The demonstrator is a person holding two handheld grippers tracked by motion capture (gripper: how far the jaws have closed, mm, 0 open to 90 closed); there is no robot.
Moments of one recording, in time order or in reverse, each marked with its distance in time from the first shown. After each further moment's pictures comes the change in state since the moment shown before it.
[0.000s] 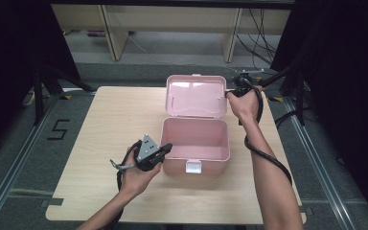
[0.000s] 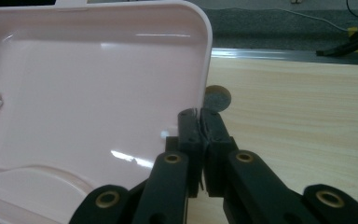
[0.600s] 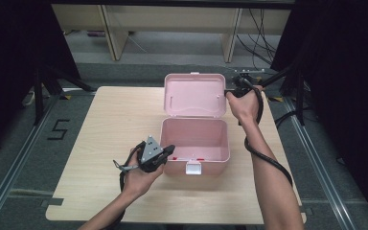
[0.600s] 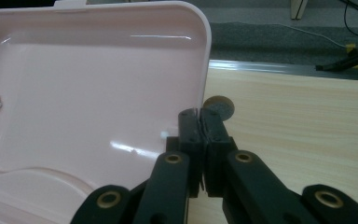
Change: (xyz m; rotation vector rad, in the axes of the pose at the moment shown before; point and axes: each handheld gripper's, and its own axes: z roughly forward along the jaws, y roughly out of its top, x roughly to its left) left arm -0.008 0.000 0.006 0.018 -0.005 0.017; right arm 0.006 -0.002 -0.008 -0.072 0.010 -0.038
